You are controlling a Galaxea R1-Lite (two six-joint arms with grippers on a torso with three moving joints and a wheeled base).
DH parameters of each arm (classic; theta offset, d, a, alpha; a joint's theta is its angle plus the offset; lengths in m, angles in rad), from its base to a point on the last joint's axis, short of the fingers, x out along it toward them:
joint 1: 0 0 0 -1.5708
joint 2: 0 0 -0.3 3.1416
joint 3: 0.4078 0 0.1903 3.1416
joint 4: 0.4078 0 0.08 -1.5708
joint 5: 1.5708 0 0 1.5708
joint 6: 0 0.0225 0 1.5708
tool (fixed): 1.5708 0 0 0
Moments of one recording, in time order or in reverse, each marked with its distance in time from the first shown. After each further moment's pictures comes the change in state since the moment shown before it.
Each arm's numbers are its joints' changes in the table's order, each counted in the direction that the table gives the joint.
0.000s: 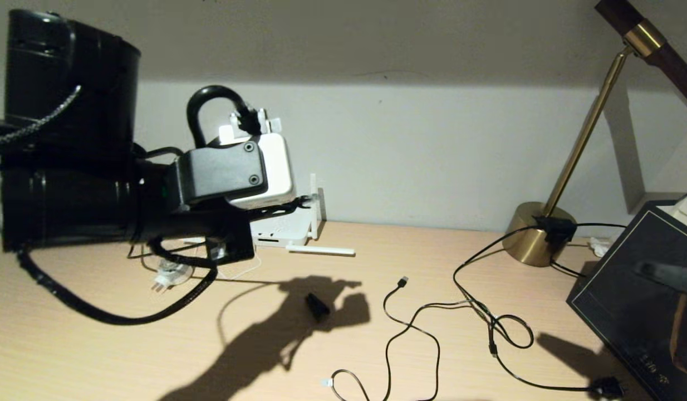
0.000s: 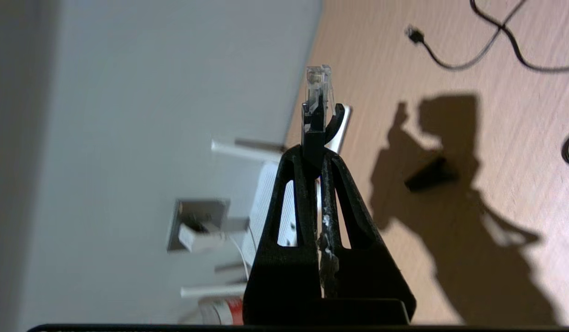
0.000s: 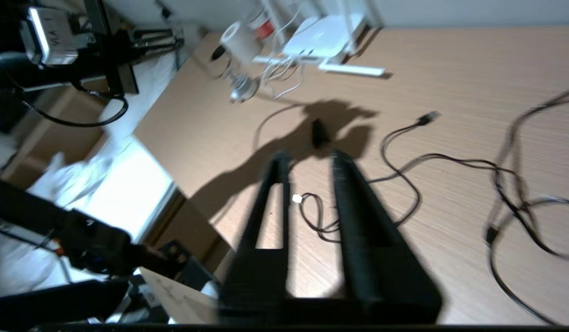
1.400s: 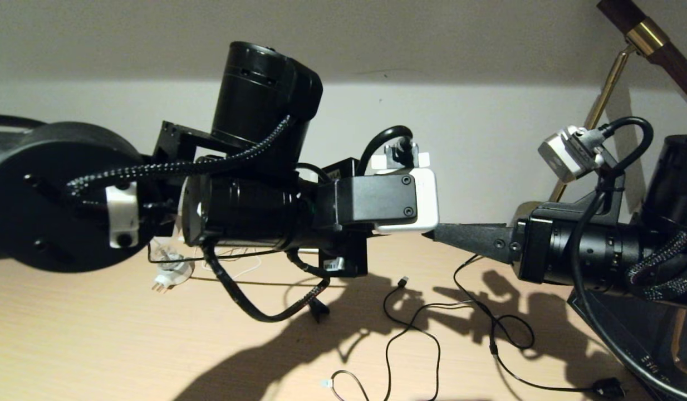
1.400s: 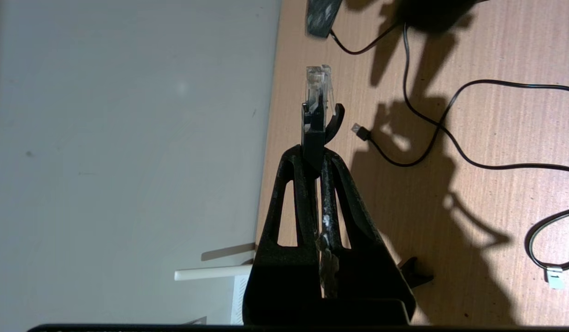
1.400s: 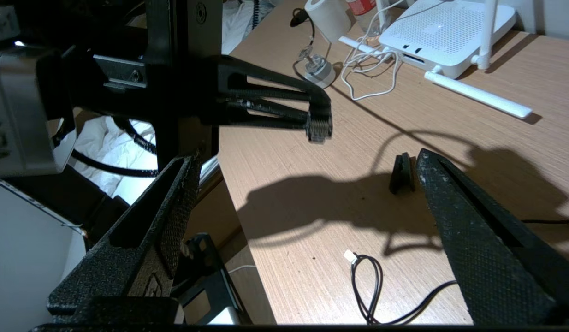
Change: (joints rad) left arm -0.205 0.242 0.194 0.005 0.011 0.003; right arm 0.479 0.547 0.136 -0.466 0.175 0.013
